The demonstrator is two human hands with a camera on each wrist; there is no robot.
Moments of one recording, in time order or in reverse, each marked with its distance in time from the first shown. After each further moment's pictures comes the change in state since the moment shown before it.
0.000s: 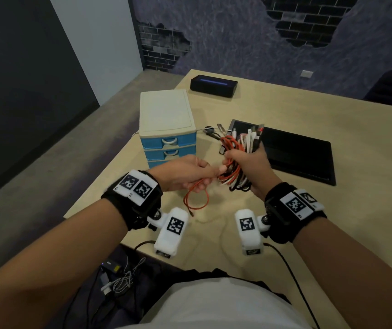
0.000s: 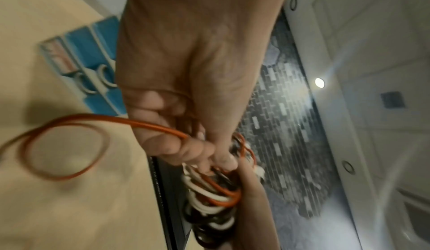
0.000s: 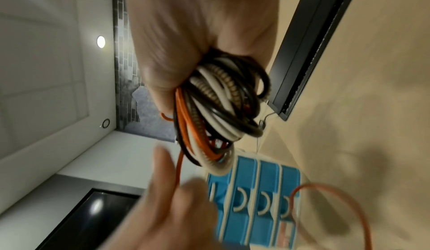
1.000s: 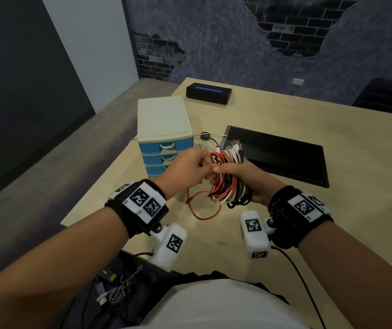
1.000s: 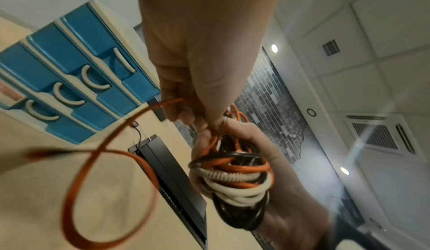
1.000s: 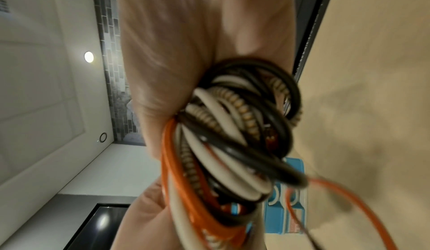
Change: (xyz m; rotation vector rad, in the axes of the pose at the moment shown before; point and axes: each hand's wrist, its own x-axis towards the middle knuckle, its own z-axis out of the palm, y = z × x) left_hand 0.006 -0.003 0.003 0.452 0.391 0.370; right_hand -0.023 -0.015 -0.009 -0.016 -0.466 0.254
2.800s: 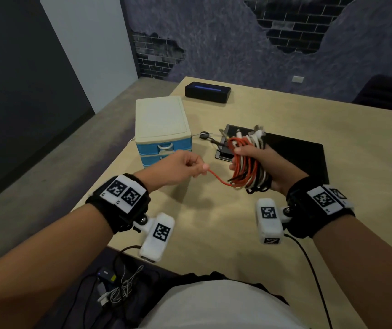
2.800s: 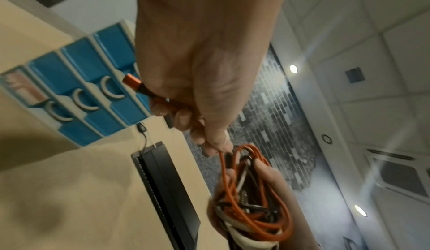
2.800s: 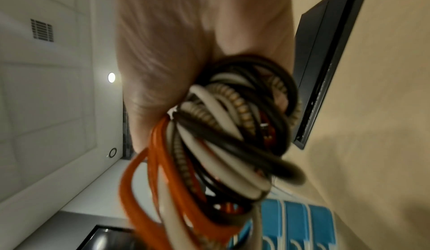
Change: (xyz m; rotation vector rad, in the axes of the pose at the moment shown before) left_hand -0.007 -0.002 -0.028 -0.106 -0.224 -0.102; right_hand -0.004 -0.022 -0.036 0.073 0.134 -0.082
